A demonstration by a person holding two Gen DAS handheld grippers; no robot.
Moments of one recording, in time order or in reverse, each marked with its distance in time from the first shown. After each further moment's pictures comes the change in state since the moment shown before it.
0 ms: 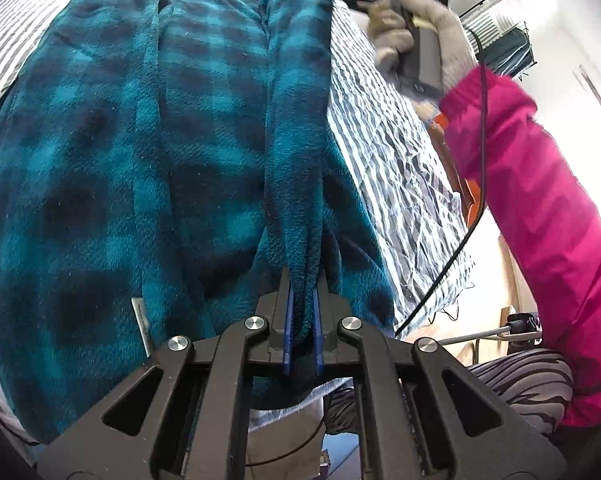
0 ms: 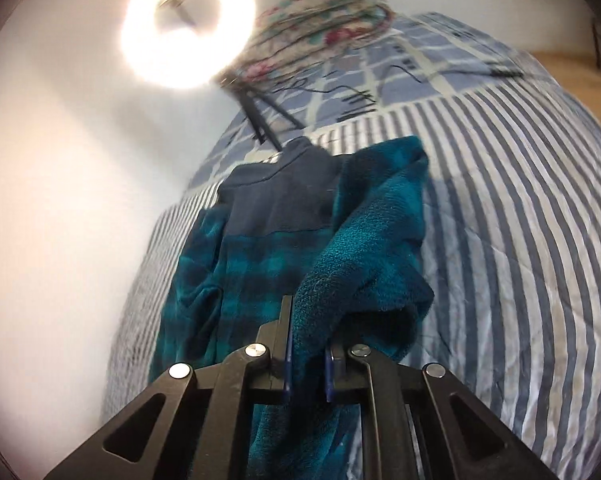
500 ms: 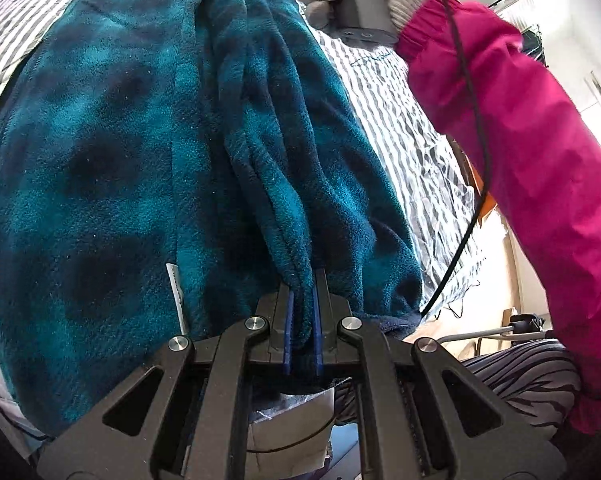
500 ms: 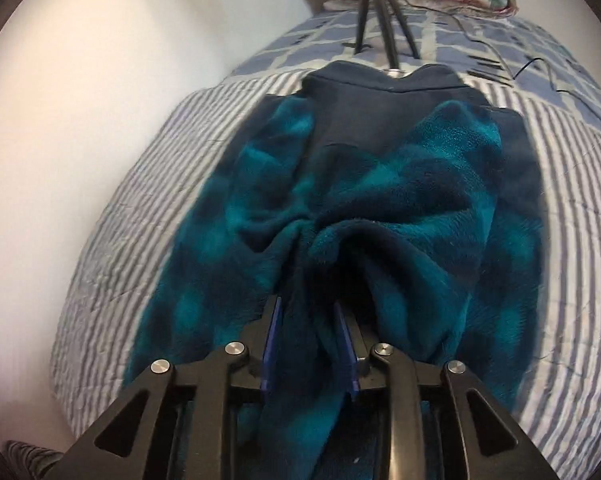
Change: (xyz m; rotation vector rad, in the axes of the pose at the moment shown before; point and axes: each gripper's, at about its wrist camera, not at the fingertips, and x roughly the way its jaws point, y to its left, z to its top) left arm 0.001 0.019 -0.014 -0.033 0.026 0.025; right arm 0.108 0.121 -0.029 -0.290 0.256 -0.030
